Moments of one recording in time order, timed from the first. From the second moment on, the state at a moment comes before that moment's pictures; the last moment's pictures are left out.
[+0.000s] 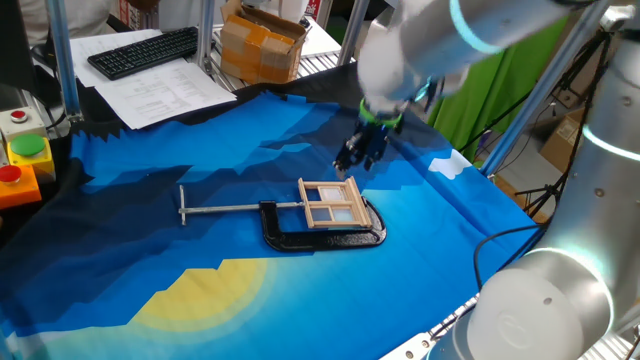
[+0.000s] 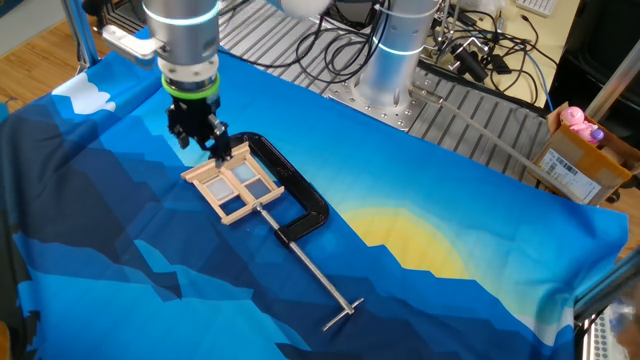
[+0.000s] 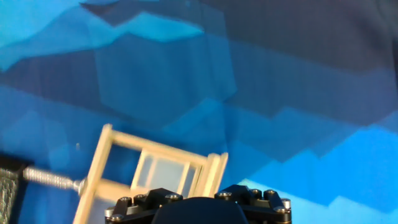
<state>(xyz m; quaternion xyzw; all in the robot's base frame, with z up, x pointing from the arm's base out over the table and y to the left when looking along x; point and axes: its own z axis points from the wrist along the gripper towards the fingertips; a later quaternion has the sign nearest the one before) 0.488 -0.190 0.063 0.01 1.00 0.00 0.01</state>
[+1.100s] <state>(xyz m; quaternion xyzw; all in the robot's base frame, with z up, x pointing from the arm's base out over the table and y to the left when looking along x) 0.489 -0.199 0.029 0.02 1.00 -0.01 0.03</state>
